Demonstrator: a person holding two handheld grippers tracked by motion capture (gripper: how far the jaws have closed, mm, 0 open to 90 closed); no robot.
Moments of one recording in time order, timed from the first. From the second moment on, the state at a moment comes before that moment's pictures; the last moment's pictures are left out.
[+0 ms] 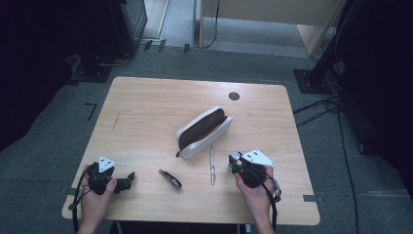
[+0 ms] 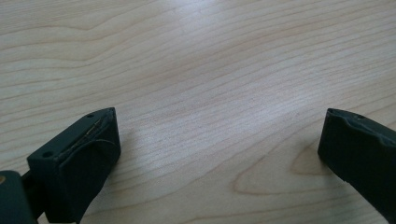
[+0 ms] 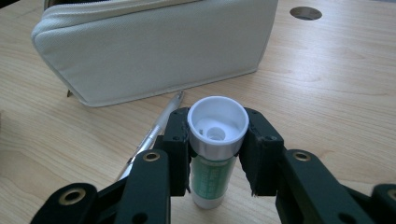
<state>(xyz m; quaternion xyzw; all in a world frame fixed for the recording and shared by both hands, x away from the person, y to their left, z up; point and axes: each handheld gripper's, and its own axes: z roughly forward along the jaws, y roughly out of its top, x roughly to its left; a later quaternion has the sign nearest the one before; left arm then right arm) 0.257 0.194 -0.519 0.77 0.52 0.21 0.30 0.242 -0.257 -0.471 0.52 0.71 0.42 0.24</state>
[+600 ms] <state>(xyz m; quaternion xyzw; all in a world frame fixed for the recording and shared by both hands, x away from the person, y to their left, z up) 0.257 0.194 -0.519 0.77 0.52 0.21 0.30 0.244 -0.254 -0.441 0.49 0.71 0.44 0.25</state>
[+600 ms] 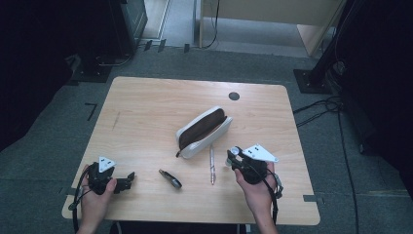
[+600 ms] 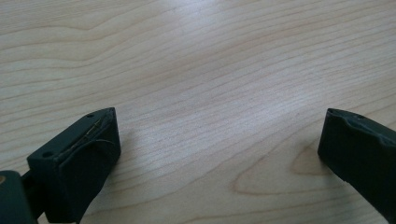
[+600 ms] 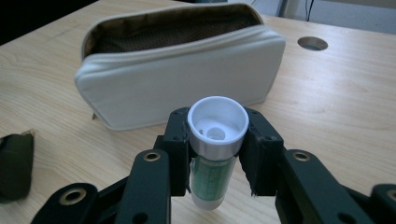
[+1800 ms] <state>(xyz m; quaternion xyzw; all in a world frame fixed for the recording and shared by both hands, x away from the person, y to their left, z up) 0.257 0.194 -0.519 0.77 0.52 0.21 0.30 0.265 -0.225 -0.366 0.44 0.71 0.48 0.26</state>
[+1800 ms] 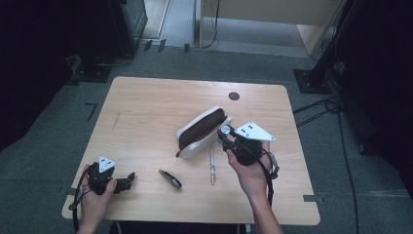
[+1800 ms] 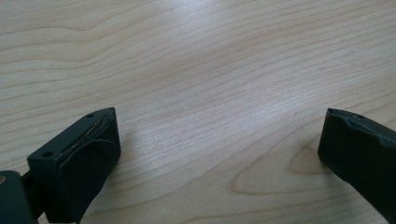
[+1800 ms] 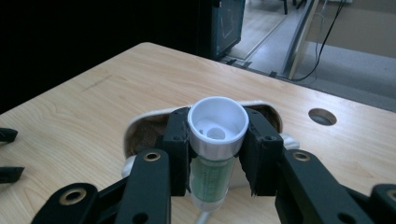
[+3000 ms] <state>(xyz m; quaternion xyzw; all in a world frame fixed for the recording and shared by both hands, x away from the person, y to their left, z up) 0.257 0.194 -0.519 0.78 0.51 0.21 0.30 0.324 -0.158 -0.406 0.41 0.75 0.47 0.21</state>
